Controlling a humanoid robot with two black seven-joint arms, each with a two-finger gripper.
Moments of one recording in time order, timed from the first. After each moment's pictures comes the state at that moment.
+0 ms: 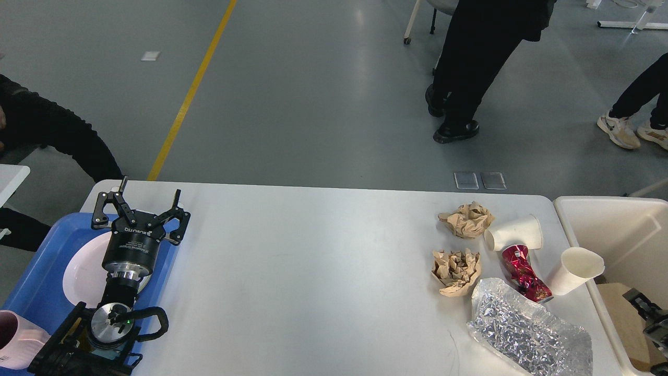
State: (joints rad) left arm -0.25 0.09 -1.45 -0.84 0.17 -0.53 -0.23; right arm 0.65 -0.51 -0.88 0.34 0.24 -0.11 -0.01
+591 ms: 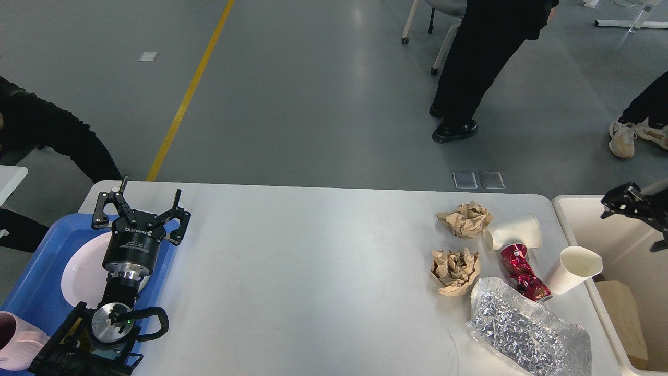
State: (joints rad) left arm -0.25 0.09 -1.45 -0.84 0.17 -0.53 -0.23; right arm 1.54 -0.72 -1.10 0.81 0.02 0.59 -0.21
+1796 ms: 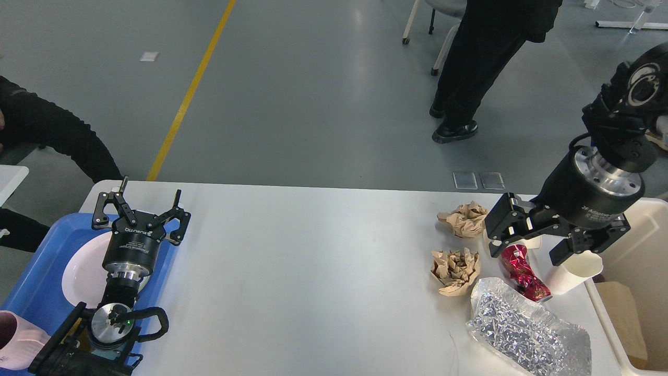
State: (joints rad) left arm -0.25 0.09 -1.45 -0.84 0.17 -0.53 -0.23; right arm 2.29 -0.43 -1.28 1.66 -0.01 0.71 -0.20
